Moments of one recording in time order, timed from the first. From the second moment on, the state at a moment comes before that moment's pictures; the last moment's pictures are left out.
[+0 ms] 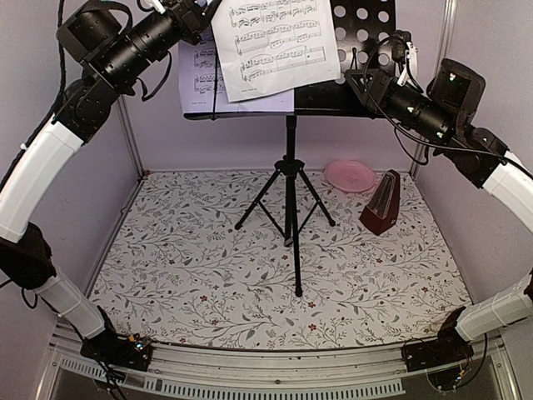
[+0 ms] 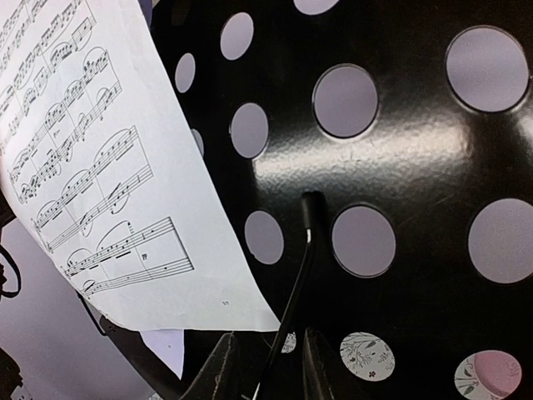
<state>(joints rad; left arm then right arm) -0.82 1.56 2.07 0.02 0.11 0.02 0.69 1.28 1.52 -0.08 0.03 0.33</state>
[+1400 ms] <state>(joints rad) -0.78 1.91 2.44 -0.03 0.30 0.00 0.69 1.23 1.37 0.17 -0.10 0.22</state>
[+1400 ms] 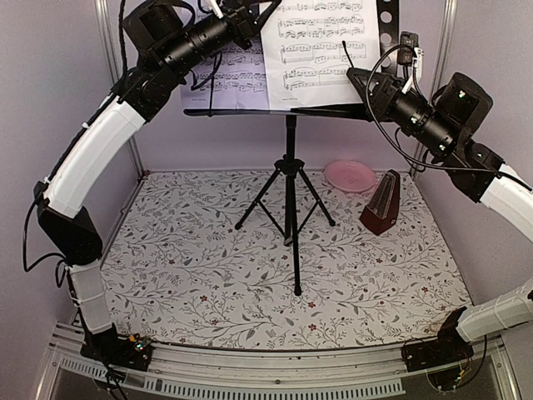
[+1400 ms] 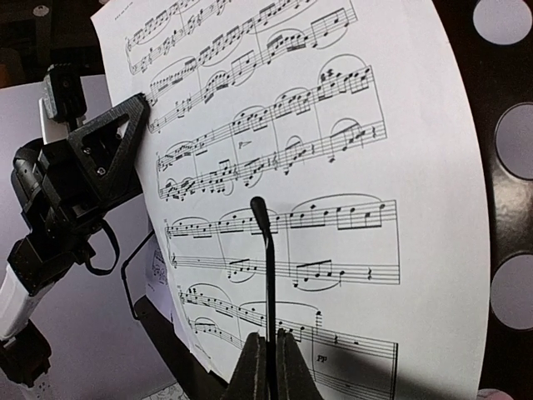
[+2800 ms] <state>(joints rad) -0.82 1.79 2.21 0.00 0.27 -0.02 0.69 1.08 1.34 0.15 -0.08 0.14</state>
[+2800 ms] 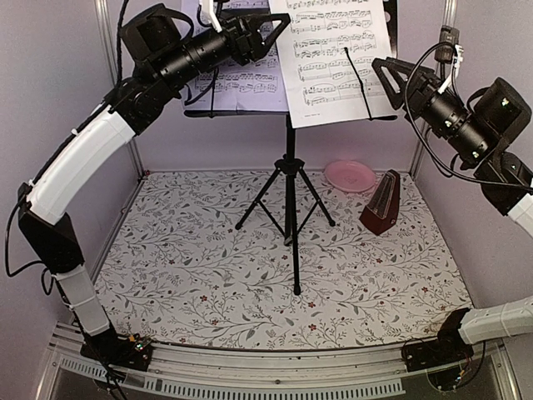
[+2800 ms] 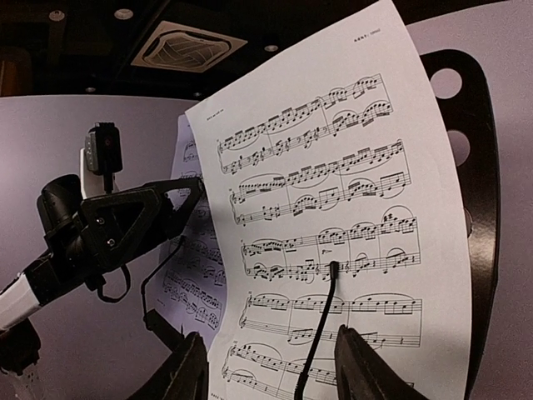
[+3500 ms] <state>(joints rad) -0.99 1.55 1.89 -0.09 -0.07 0.08 0.41 1.06 1.42 -0.14 -0.22 0.18</state>
